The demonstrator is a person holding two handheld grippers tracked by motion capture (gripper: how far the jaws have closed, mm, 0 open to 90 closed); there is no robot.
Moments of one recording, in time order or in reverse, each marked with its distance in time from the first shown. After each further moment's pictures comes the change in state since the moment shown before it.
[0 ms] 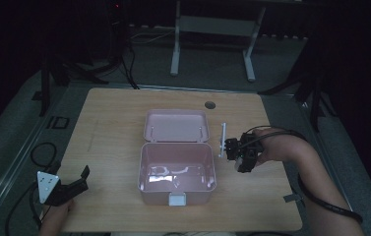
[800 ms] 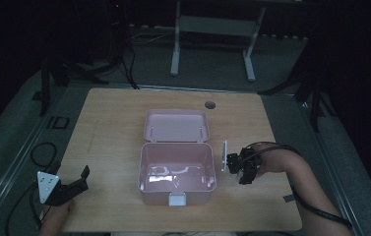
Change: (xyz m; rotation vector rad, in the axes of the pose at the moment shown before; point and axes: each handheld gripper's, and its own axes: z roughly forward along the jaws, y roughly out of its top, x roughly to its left) left arm 0.000 0.000 0.000 0.000 0.005 0.003; right arm 0.002 -0.011 0.069 0.007 0.056 -0.050
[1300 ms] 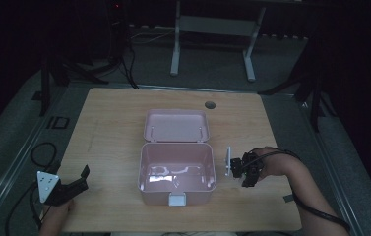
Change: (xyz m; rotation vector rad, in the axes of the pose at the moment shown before) left arm 0.000 0.000 0.001 0.004 0.005 -0.008; right arm -0.005 -0.013 0.034 0.004 -0.002 -0.025
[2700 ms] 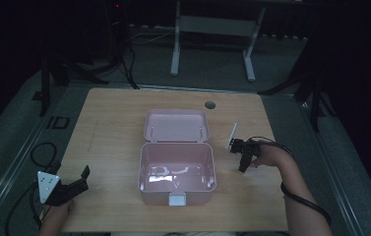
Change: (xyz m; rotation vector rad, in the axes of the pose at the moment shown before) left arm 0.000 0.000 -0.001 -0.003 -0.010 0.010; right arm -0.067 -0.015 0.029 -0.027 0.089 0.477
